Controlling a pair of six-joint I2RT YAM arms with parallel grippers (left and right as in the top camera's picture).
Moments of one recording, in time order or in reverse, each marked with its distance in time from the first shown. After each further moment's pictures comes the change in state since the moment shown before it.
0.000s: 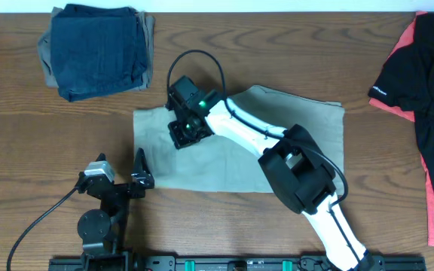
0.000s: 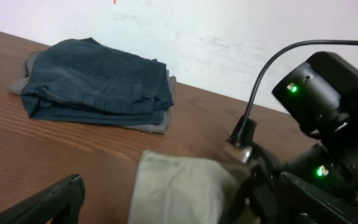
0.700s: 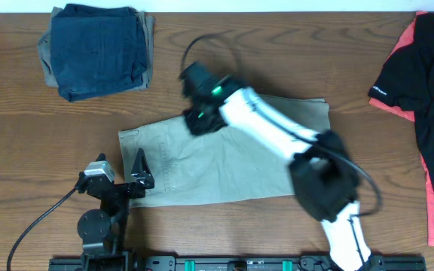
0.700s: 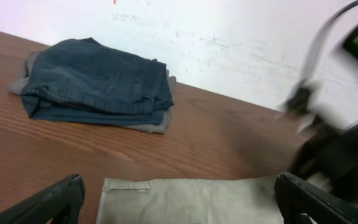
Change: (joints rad) left arm 0.000 0.000 0.000 0.000 0.000 0.000; right arm -0.106 -0.212 0.000 -0.222 0.191 0.033
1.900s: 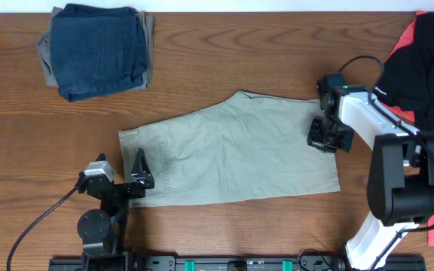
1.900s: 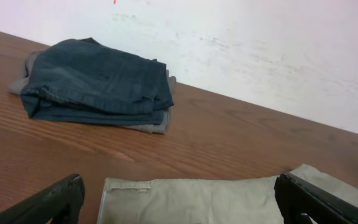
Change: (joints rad) left arm 0.000 0.000 0.000 0.000 0.000 0.000; right arm -0.599 -0.217 -0.632 0.009 0.300 0.055
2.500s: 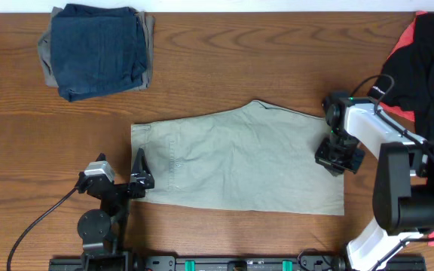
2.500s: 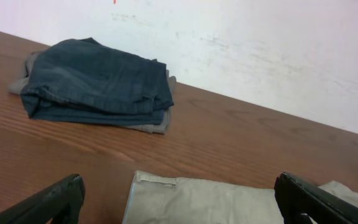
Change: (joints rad) left arm 0.000 0.000 0.000 0.000 0.000 0.000; right arm -0.026 -0.068 -0.107 -0.155 0.072 0.190
